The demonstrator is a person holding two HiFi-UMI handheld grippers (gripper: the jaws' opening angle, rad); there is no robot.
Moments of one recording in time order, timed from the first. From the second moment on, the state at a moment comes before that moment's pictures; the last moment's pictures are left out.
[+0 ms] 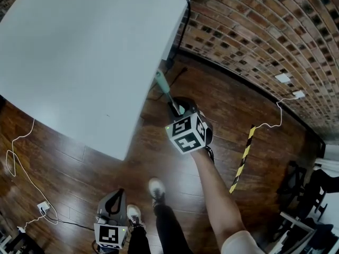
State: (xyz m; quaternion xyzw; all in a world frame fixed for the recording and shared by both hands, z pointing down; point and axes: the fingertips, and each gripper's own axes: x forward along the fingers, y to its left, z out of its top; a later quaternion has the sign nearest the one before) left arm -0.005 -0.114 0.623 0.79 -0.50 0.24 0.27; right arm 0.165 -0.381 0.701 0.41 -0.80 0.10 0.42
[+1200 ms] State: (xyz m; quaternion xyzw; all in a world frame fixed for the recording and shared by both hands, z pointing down) left arm -0.008 -0.101 0.633 0.79 -0.50 0.24 0.27; right arm 0.171 -0.400 0.714 0.42 -0.79 0.08 0.44
